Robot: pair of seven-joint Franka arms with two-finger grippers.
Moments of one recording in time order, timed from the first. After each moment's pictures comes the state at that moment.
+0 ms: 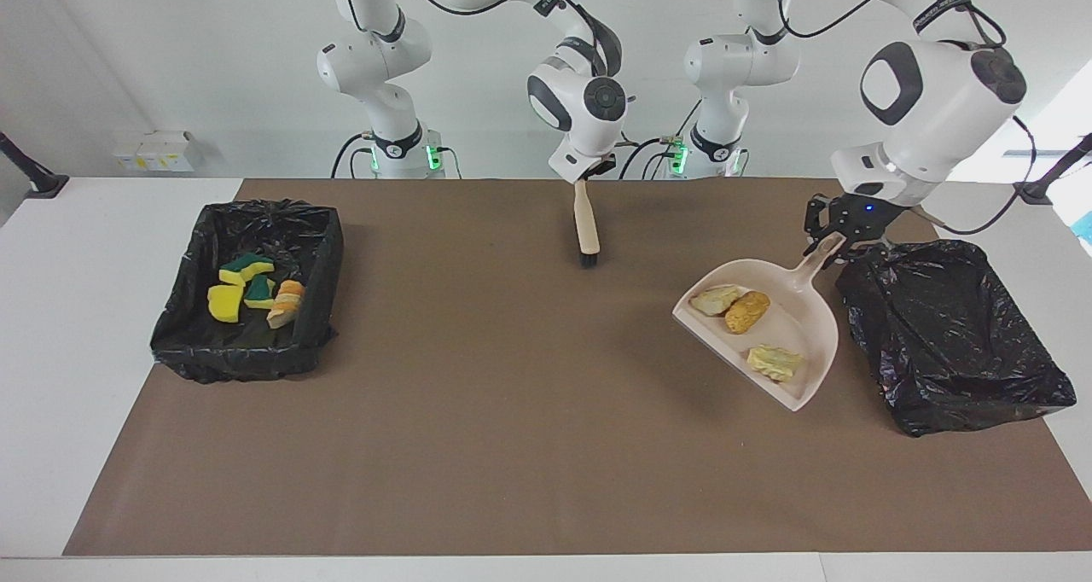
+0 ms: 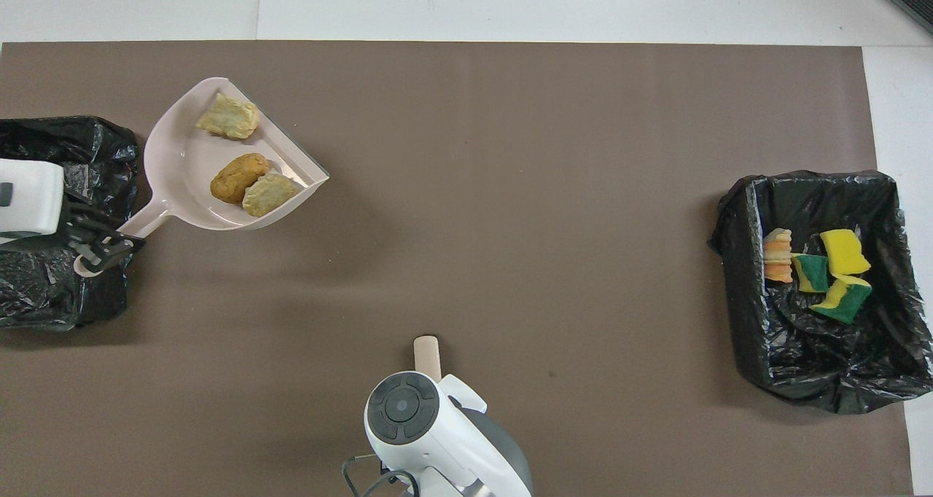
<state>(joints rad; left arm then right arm) 0.05 -0.03 0.00 -1.87 -0.16 1.82 0.91 0.59 0.17 0.36 -2.08 0.28 1.92 0.75</state>
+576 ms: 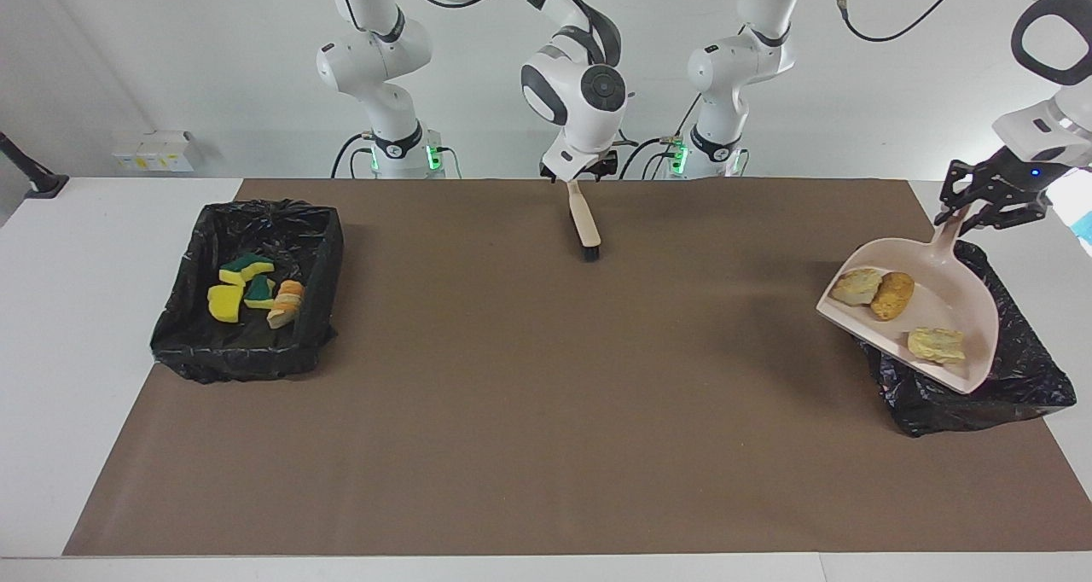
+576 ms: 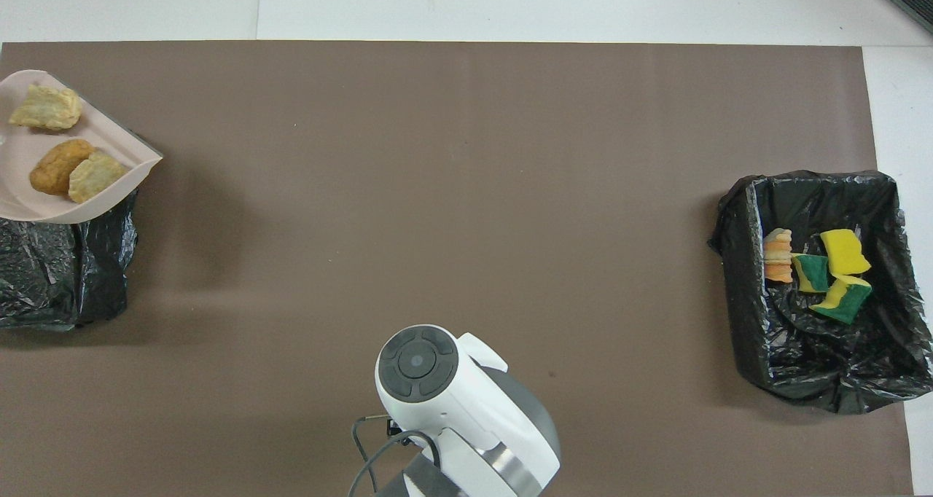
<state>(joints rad) 0.34 0.14 0.00 -1.51 0.01 1.59 1.00 0.49 0.15 0.35 -1.94 0.20 1.76 0.74</state>
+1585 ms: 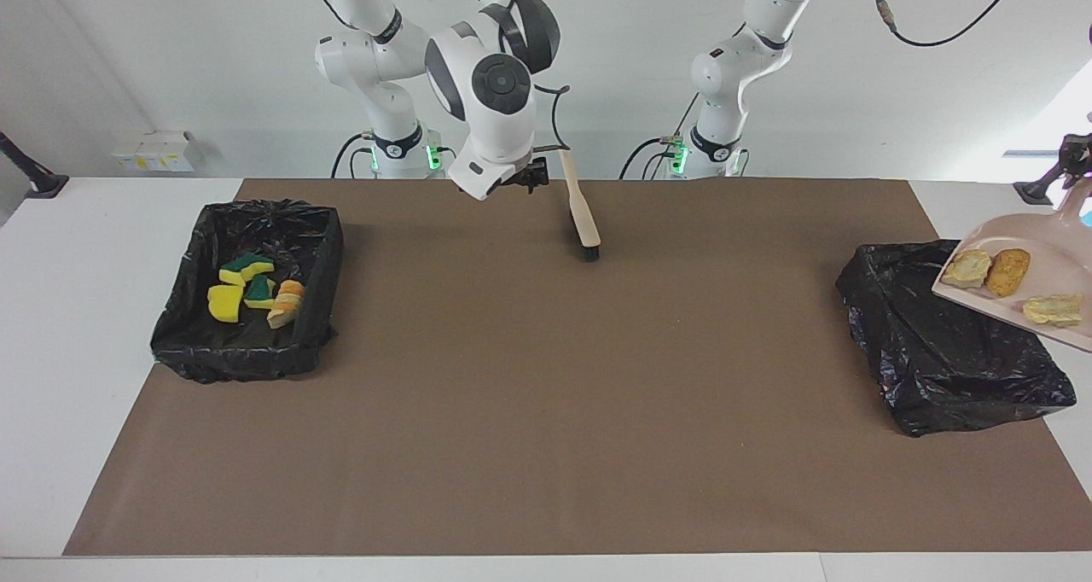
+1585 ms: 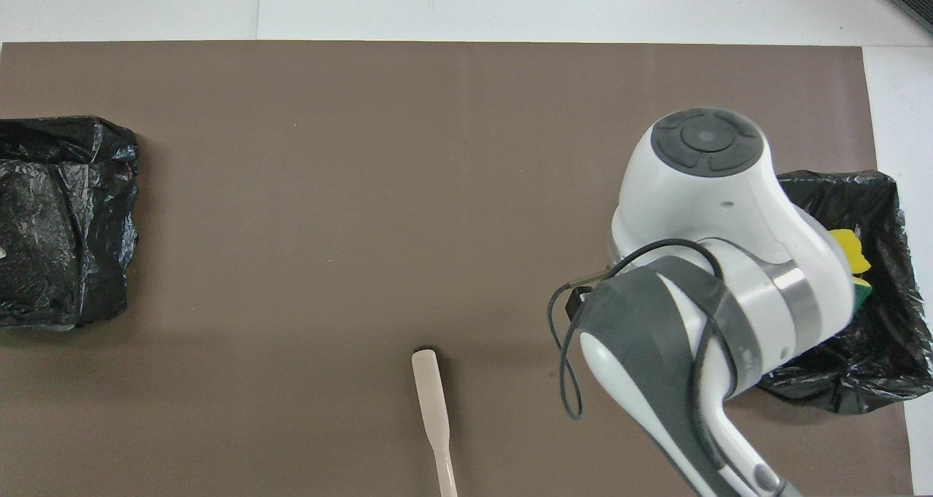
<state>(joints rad) 0.45 0.22 -0.02 -1.43 0.57 1.65 1.23 0.02 0.11 0.34 -1.66 -0.03 1.41 0.08</state>
